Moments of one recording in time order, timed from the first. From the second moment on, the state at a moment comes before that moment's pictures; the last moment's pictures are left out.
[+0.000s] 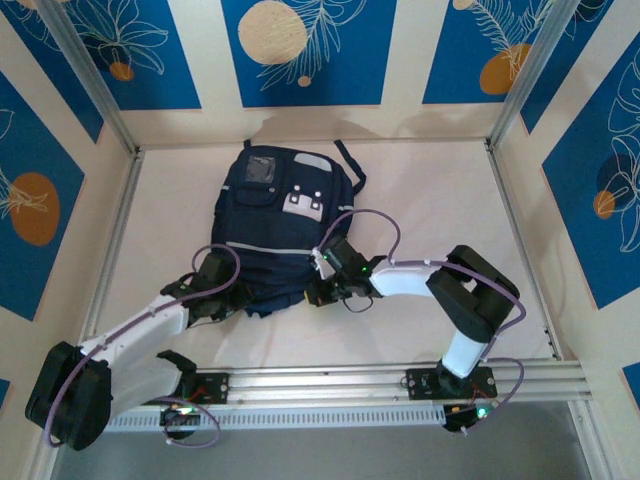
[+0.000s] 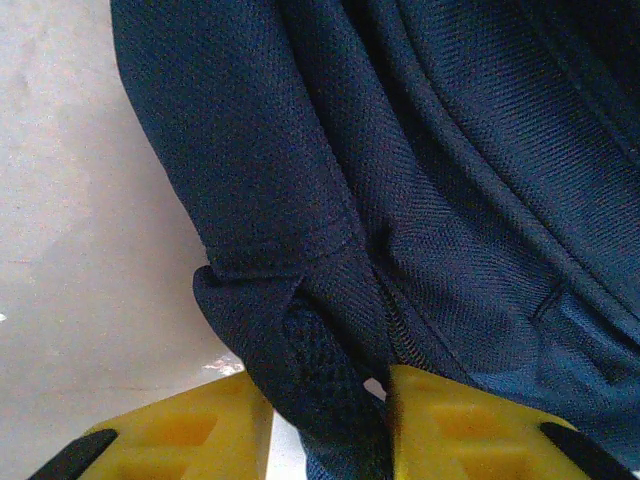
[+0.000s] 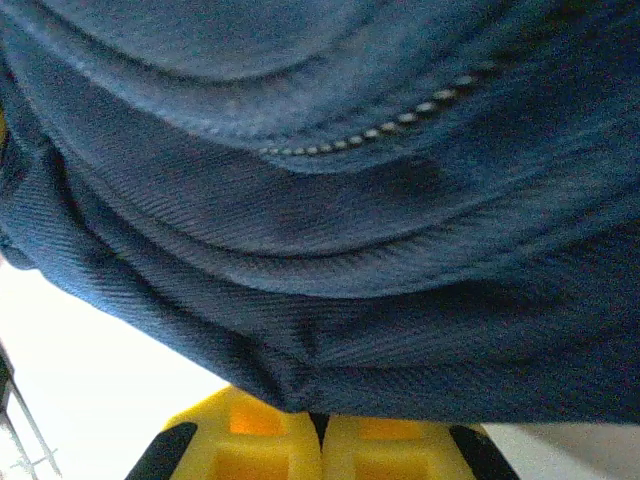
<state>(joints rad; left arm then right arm) -0.47 1.05 0.46 -0.50 0.06 -0.96 0.81 1.70 0.80 -0.08 -0.38 0.52</state>
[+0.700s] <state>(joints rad) -0.47 1.06 0.46 -0.50 0.06 -0.96 0.71 1.67 0.76 -0.08 -0.32 0.49</state>
